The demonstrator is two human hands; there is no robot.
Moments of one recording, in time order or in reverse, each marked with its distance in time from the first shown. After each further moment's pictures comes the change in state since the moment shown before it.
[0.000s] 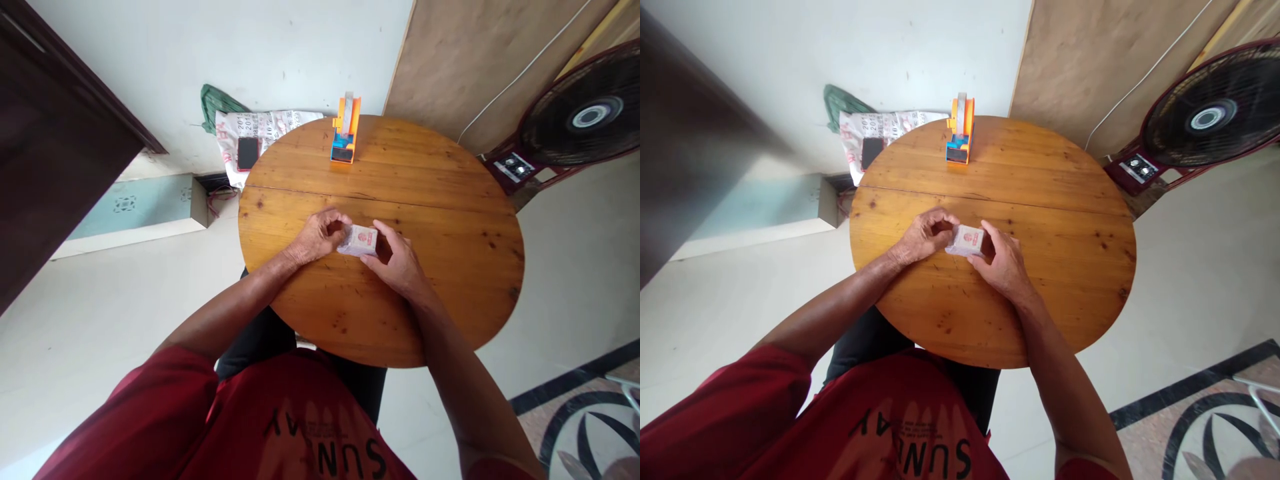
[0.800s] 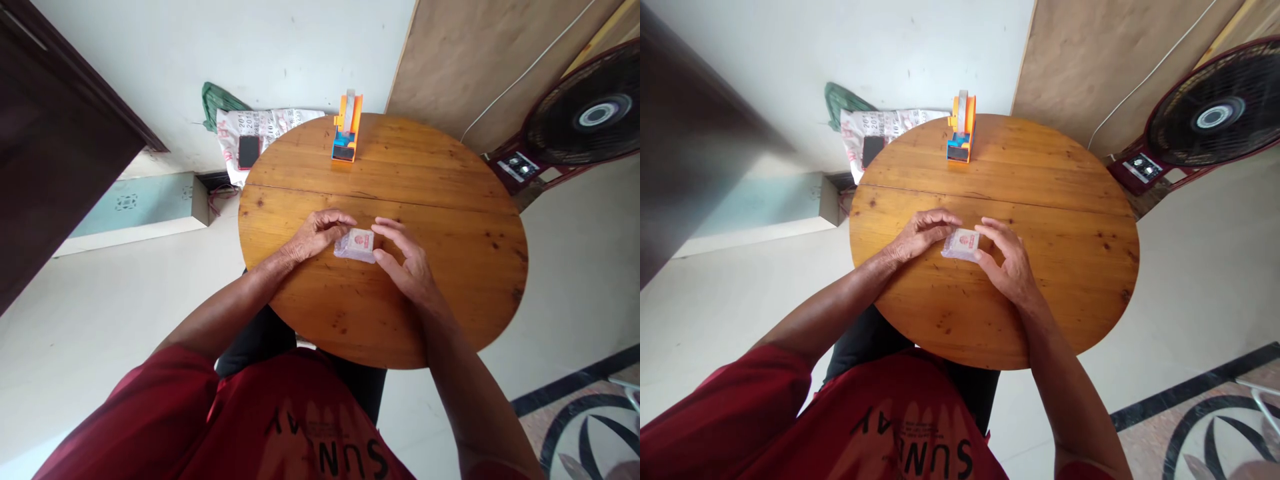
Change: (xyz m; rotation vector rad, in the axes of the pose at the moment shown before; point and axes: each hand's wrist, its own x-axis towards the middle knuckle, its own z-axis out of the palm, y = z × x) left_hand 0.000 0.020 -0.009 -0.138 -0.089 -0.103; right_hand -0.007 -0.014 -0.020 0.194 0.014 -0.127
